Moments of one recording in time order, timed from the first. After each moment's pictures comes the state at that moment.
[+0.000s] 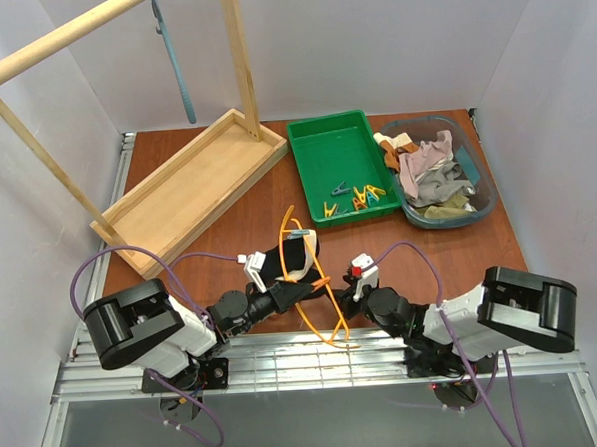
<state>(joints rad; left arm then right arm) -1.05 1.46 0.05 1.35 -0.04 -1.03 1.21 1.31 0.07 0.90 0.45 0.31</state>
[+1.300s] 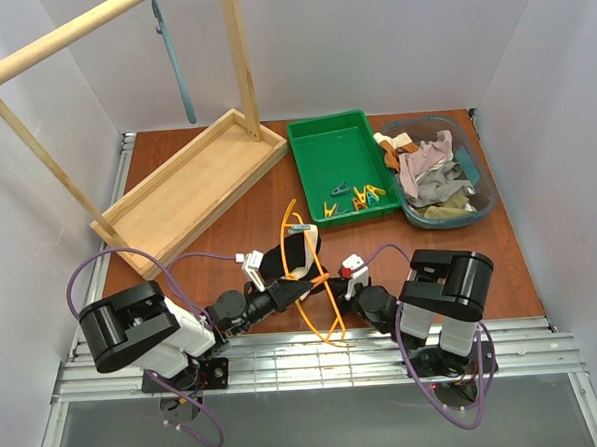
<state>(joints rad) -1.05 1.44 0.05 1.35 -0.06 -1.02 1.15 1.79 0.10 1.36 0.41 0.22</state>
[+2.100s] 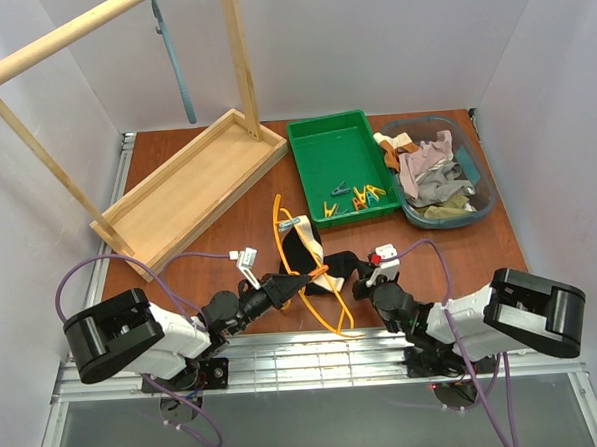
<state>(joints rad) -1.05 1.34 0.05 1.35 -0.09 -1.00 1.15 1.31 0.05 0.97 0.76 0.32</state>
